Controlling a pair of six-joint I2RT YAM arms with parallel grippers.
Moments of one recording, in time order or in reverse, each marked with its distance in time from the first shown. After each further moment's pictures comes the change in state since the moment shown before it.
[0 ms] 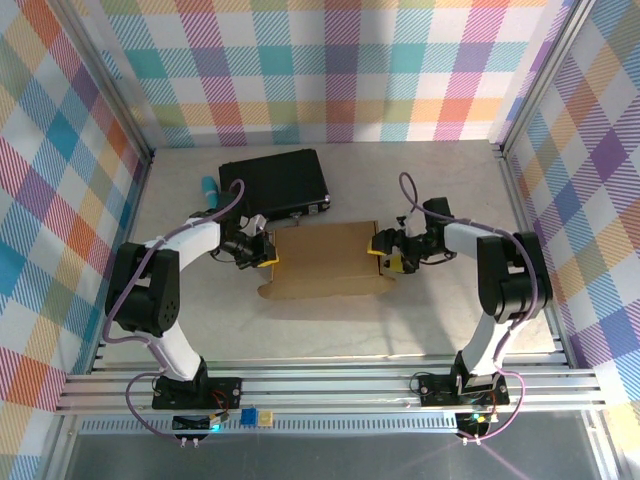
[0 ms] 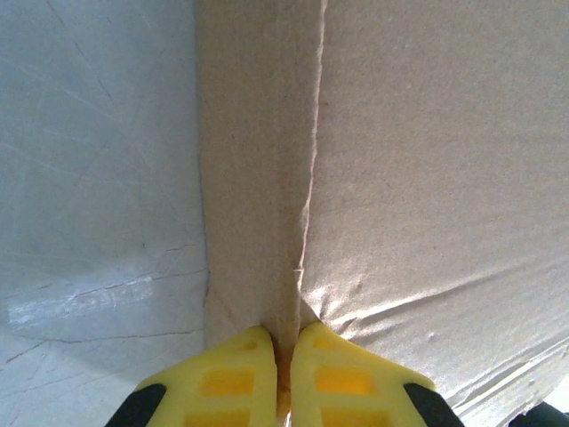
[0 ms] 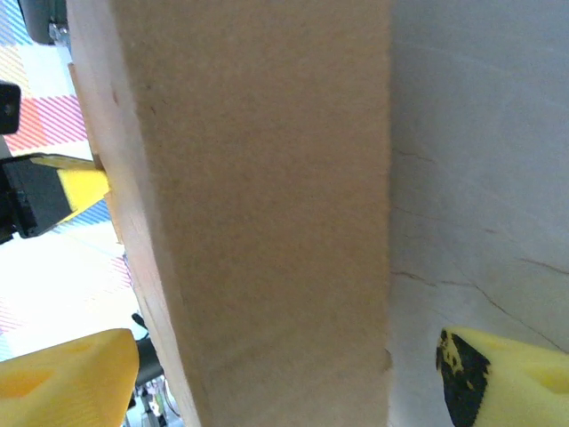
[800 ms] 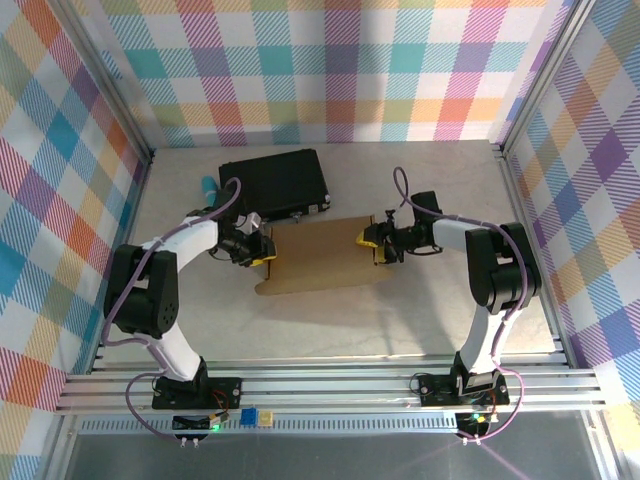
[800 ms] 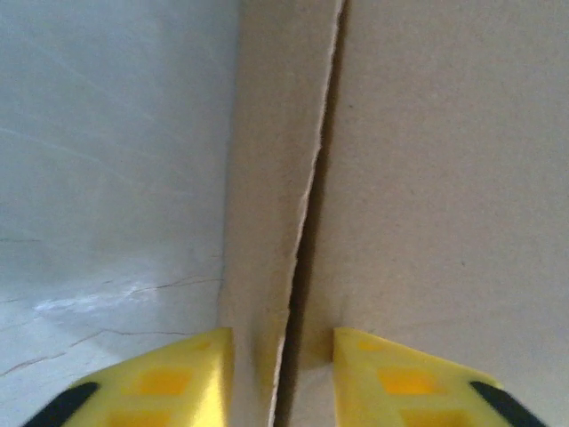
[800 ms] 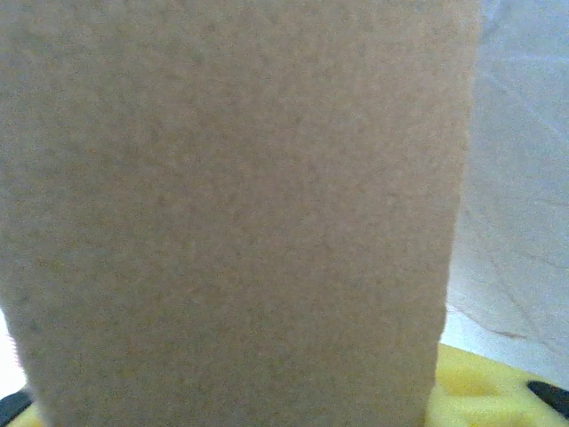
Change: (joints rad) left arm 0.011 -0.040 0.015 -0.019 -0.085 -0.044; right arm 0.045 0.066 0.070 0.133 -0.124 0.297
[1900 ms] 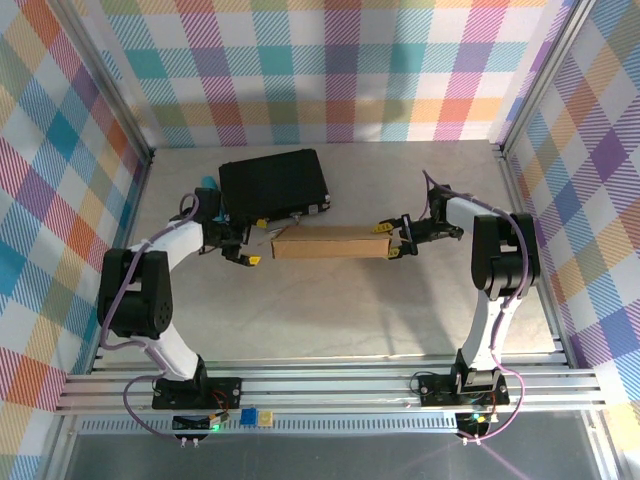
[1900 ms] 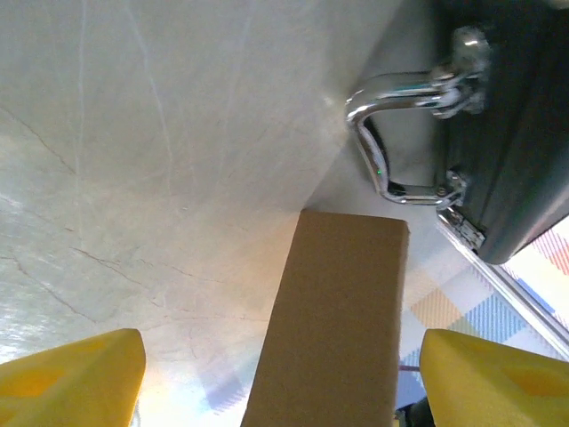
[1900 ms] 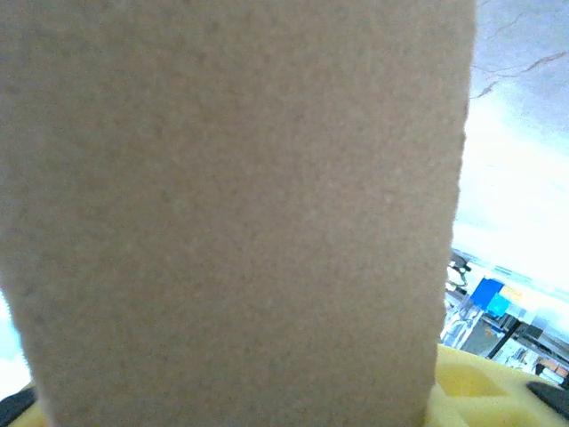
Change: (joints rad) left arm 0.103 0.005 -0.066 0.238 0.163 -0.988; right arm -0.127 0.116 0.236 -0.582 -0.178 0.273
